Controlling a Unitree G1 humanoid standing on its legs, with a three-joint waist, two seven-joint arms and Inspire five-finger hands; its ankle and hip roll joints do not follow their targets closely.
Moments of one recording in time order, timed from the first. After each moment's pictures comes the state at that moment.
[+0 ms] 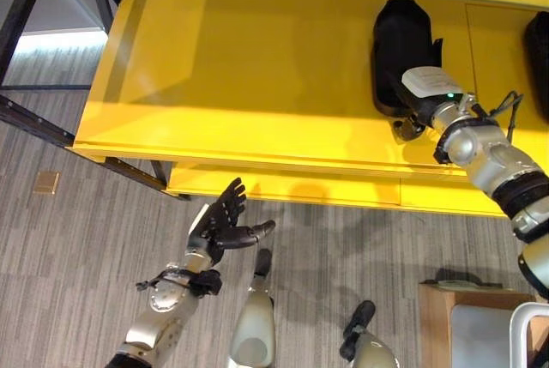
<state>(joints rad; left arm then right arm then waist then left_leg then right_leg) 0.04 0.57 -0.29 0.04 -0.66 -0.13 0.04 -1.14 -0.85 0.91 0.78 -0.31 -0.07 -0.10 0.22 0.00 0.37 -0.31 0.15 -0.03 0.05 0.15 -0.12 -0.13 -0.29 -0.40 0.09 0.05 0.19</state>
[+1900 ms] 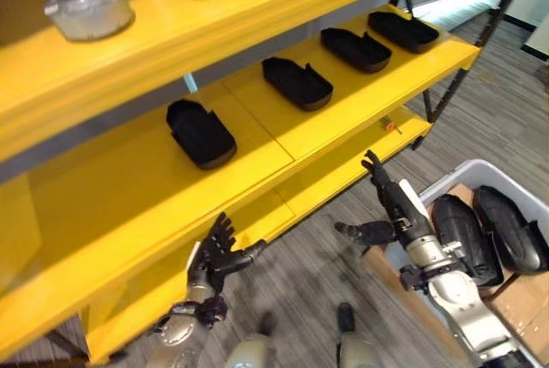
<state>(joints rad) 0.24 0.33 -0.15 0.10 -0.61 -0.13 0.08 0.04 -0.56 0.24 -0.12 0.15 -0.16 -0.07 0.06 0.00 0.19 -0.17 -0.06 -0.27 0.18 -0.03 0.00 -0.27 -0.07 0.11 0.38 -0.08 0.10</state>
